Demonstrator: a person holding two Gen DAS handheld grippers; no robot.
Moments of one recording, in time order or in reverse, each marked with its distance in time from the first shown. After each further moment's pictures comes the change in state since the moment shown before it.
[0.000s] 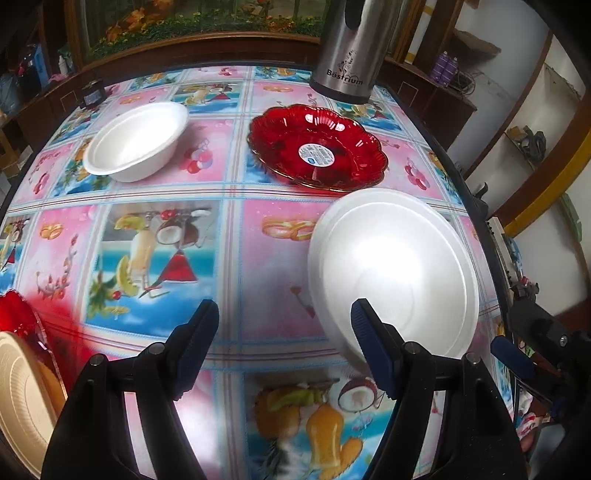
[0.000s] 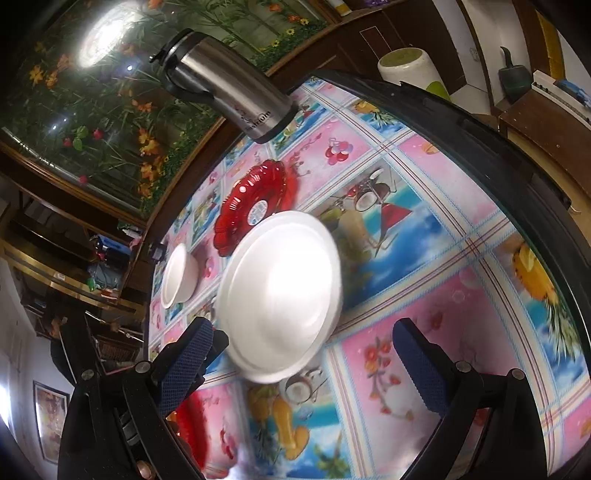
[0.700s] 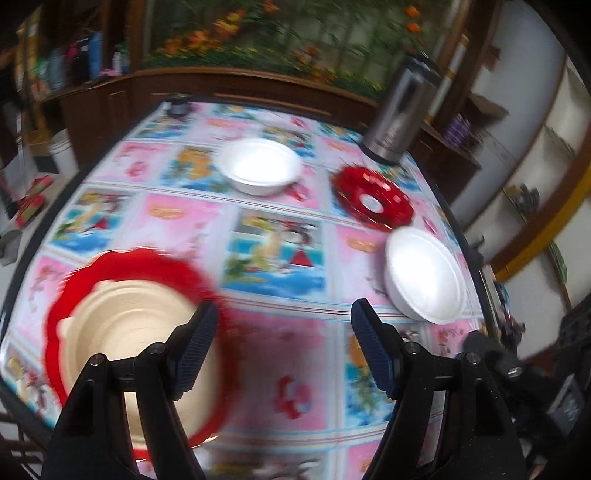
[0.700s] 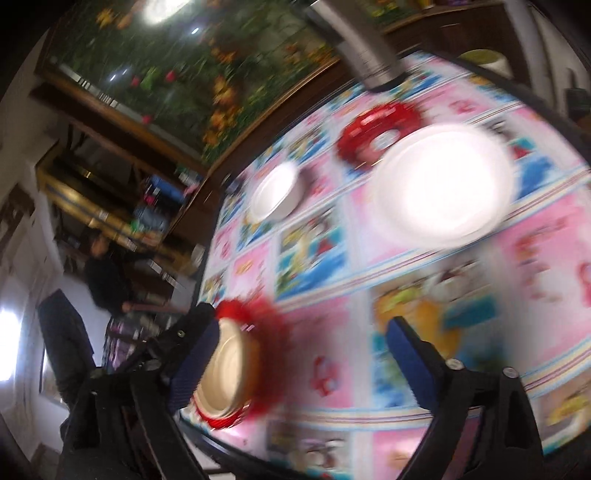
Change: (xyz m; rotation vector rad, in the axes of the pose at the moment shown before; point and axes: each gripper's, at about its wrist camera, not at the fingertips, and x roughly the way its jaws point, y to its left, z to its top) left arm -0.101 0.104 -0.047 -0.121 -0.154 -0.024; right arm -0.015 0.103 -0.106 -0.168 0.045 0.161
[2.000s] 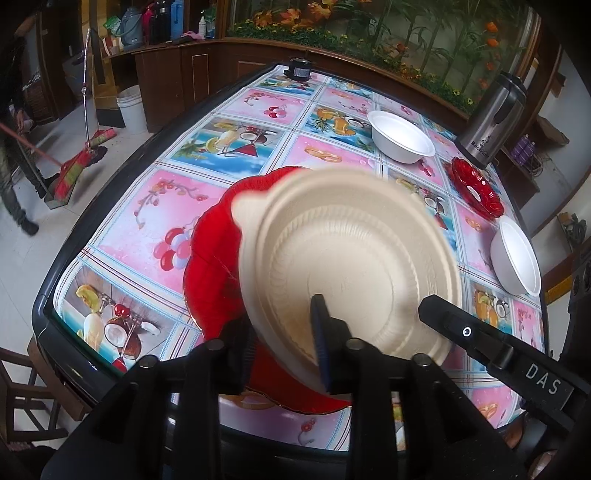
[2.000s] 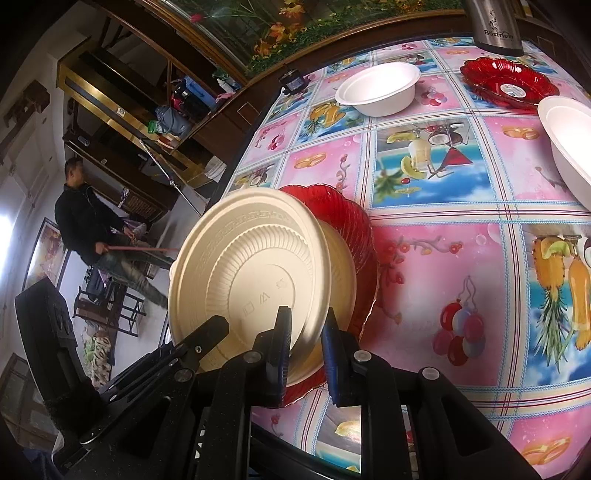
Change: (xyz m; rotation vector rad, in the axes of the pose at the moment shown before) left arm -0.031 0.143 -0.069 -0.189 0.036 0.199; right arm 0.114 0.113 -0.091 -0.287 0.274 0.012
